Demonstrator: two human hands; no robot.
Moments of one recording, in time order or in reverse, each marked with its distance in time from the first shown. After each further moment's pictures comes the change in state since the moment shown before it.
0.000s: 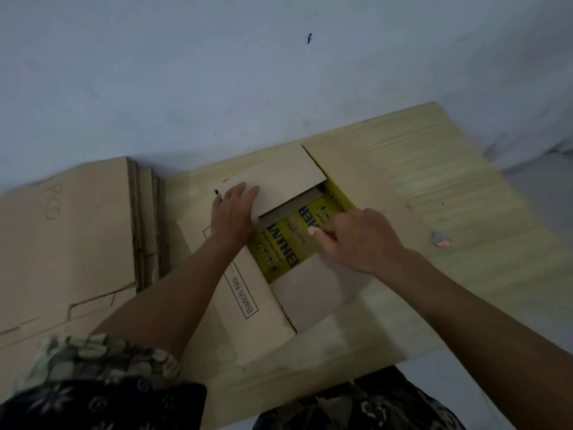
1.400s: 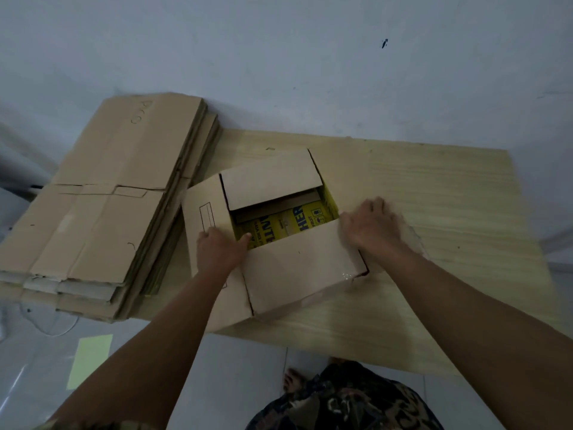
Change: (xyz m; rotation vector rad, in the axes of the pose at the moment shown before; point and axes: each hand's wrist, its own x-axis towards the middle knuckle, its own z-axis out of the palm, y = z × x) left_hand -0.162 0.063 0.043 -0.519 0.107 -1.023; right_hand 0.044 0.075 0.055 0.085 -0.173 0.145
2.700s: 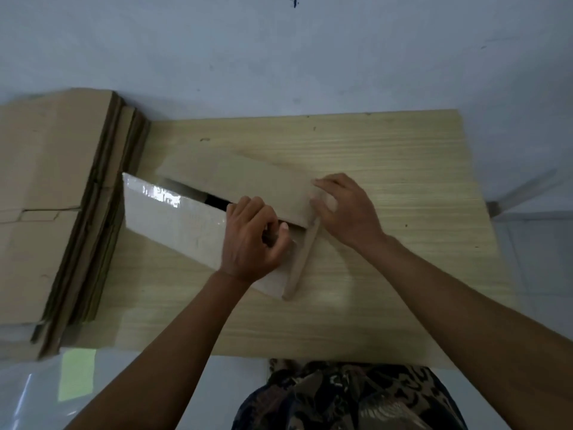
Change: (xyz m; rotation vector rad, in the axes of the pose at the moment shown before) left_hand -0.083 0.149 0.068 -0.221 0.299 1.168; right_hand 0.037 0.102 -0.007 0.483 0.463 -0.543
